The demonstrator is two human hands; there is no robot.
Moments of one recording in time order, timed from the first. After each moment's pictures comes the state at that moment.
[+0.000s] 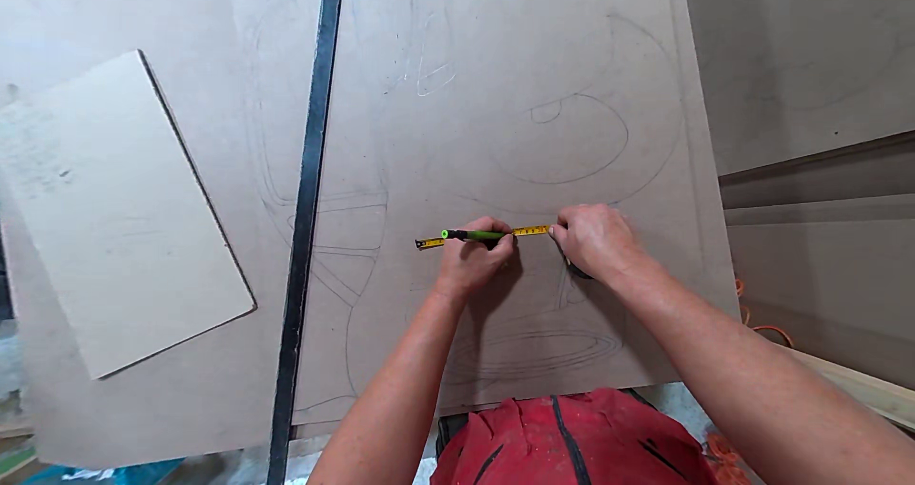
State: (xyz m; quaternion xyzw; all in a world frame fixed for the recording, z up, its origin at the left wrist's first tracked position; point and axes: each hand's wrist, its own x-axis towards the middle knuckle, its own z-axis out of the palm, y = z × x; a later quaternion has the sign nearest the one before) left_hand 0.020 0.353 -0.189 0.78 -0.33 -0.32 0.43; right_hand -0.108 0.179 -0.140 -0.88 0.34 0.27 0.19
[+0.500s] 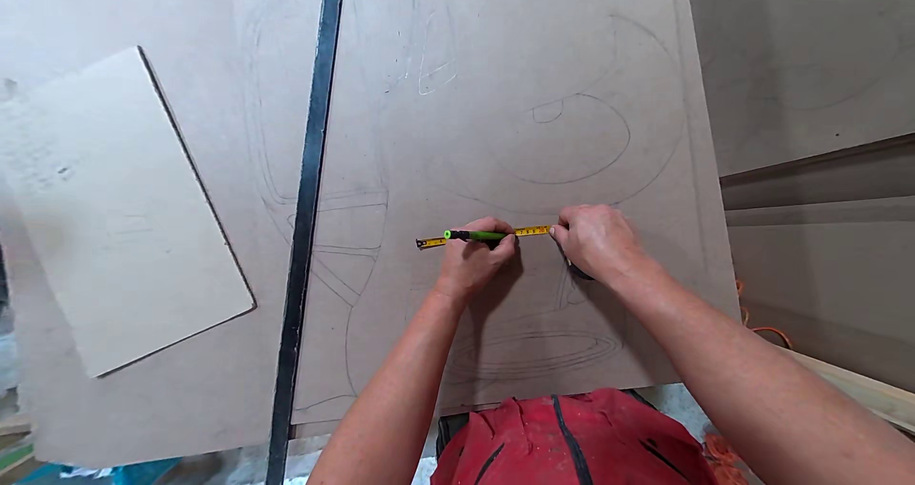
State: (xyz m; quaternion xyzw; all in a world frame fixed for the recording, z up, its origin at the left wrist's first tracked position) left_hand 0.021 0.352 -0.190 0.78 -0.35 -0.31 0.42; right_hand -0.109 0.179 -0.141 -0.88 0.34 0.26 0.20
